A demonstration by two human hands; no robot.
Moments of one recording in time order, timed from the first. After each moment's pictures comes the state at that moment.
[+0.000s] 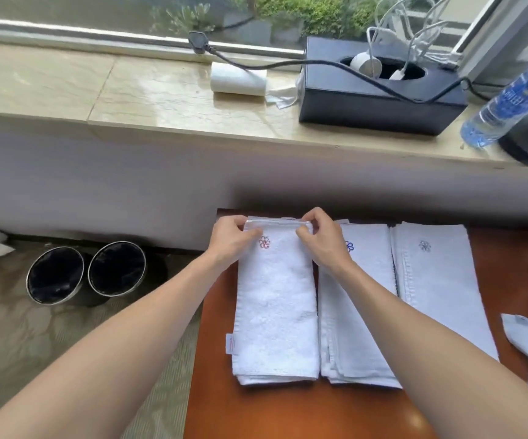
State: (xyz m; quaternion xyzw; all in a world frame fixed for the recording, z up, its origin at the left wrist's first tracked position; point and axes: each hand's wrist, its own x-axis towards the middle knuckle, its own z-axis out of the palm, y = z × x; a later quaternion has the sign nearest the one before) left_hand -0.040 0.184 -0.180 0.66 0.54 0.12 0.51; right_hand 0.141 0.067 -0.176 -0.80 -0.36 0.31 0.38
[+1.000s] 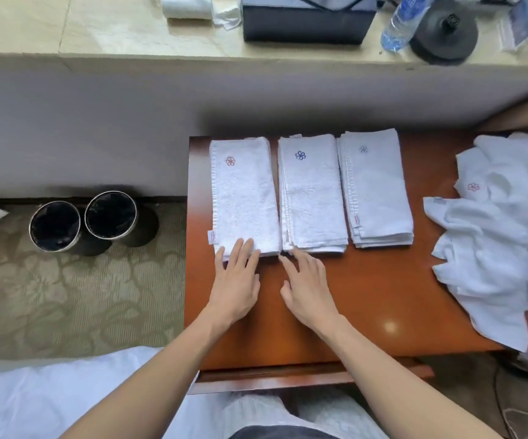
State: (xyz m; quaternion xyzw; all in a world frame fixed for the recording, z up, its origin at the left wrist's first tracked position) left_hand -0.148 -0.076 -0.173 0.92 0.33 -0.11 0.17; right_hand -0.001 -0.196 -0.154 -0.82 -0.54 0.19 0.05
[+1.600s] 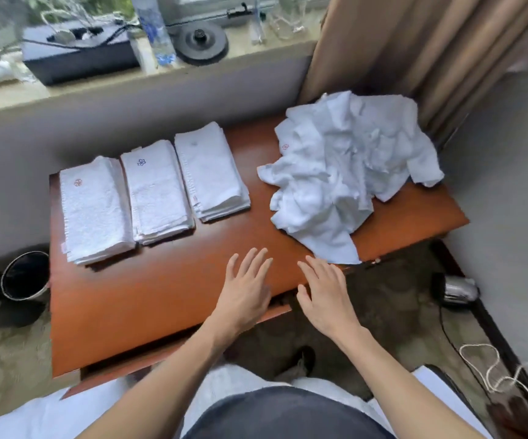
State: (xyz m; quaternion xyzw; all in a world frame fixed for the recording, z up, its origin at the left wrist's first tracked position) left_hand 0.017 -0.395 -0.112 0.97 0.16 -0.10 0.14; right_hand 0.137 -0.568 -0.113 -0.90 -0.38 0.18 0.14
